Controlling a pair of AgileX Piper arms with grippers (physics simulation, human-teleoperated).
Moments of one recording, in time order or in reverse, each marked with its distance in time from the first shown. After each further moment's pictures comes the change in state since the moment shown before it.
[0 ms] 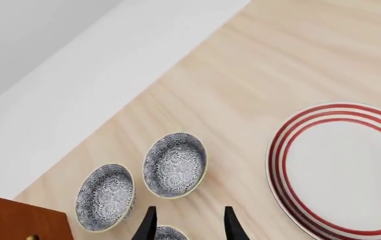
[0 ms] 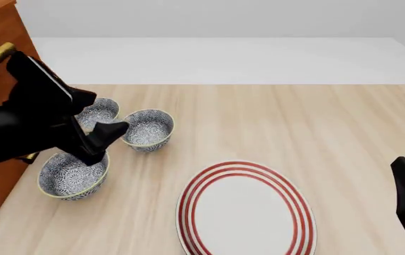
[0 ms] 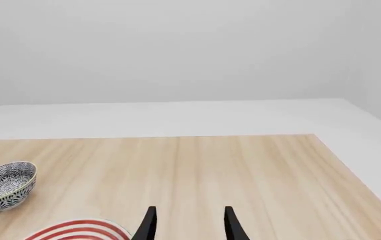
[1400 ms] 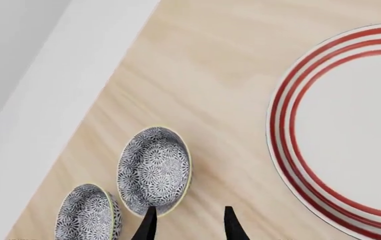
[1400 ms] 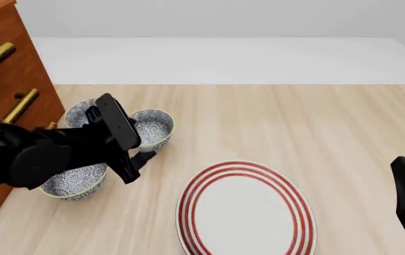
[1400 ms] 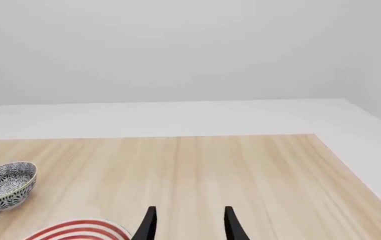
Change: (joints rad) left arm -0.015 0.393 0.027 -0.253 0.242; right arm 0.001 0.004 0.000 -0.005 0.000
